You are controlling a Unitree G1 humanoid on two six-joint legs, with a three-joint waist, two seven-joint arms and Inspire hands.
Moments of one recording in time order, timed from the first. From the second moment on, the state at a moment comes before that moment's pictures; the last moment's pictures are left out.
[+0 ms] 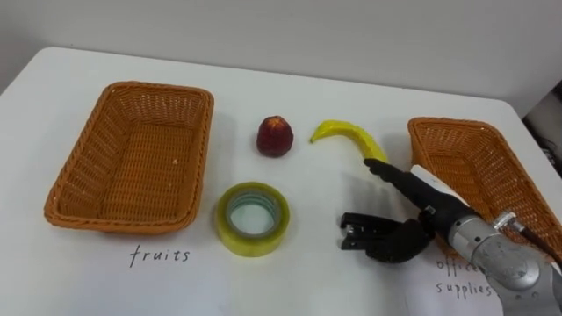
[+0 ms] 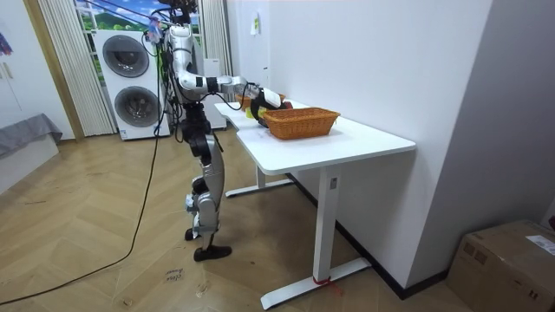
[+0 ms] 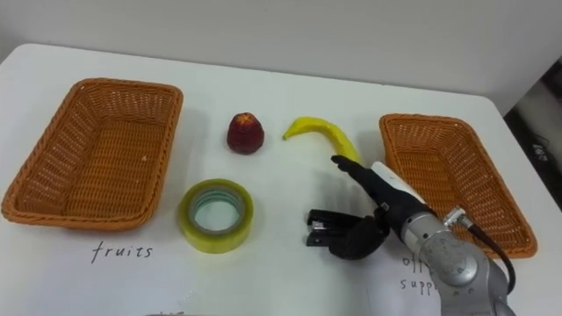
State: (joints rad) left arm 0.23 0.23 0.11 0.97 0.21 0.06 0.18; right arm 0.10 -0.36 -0.01 -0.08 -0.47 0.16 0.51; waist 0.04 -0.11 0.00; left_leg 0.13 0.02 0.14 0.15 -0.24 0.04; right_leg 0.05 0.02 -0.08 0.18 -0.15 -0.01
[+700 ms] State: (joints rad) left arm 0.22 0.23 0.11 0.97 0.21 0.07 0.18; right arm 0.10 -0.36 0.02 -0.06 -0.56 0.18 0.55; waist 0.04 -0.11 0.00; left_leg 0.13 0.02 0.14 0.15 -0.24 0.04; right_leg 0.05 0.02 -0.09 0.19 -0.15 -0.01
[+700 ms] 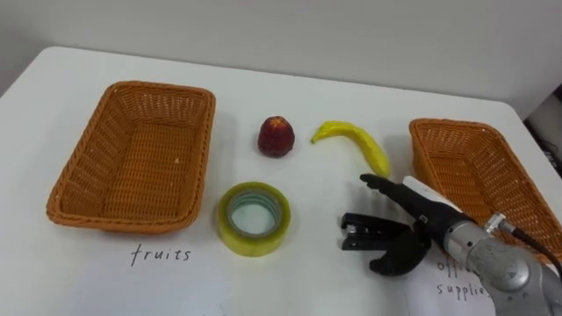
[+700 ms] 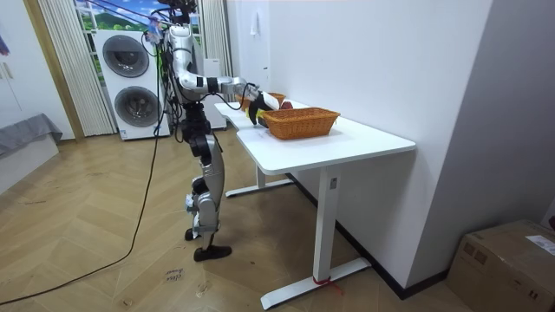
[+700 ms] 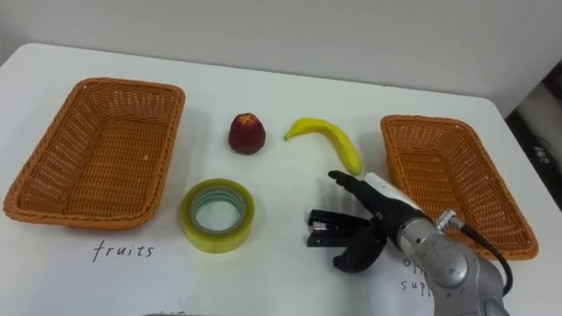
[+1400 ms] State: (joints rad) left arm 0.21 0.23 0.11 0.97 0.21 0.07 0.18; right arm 0.09 -0.37 0.02 -0.05 -0.67 0.18 0.56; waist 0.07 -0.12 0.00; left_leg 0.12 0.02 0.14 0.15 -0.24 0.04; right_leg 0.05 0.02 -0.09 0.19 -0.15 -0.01
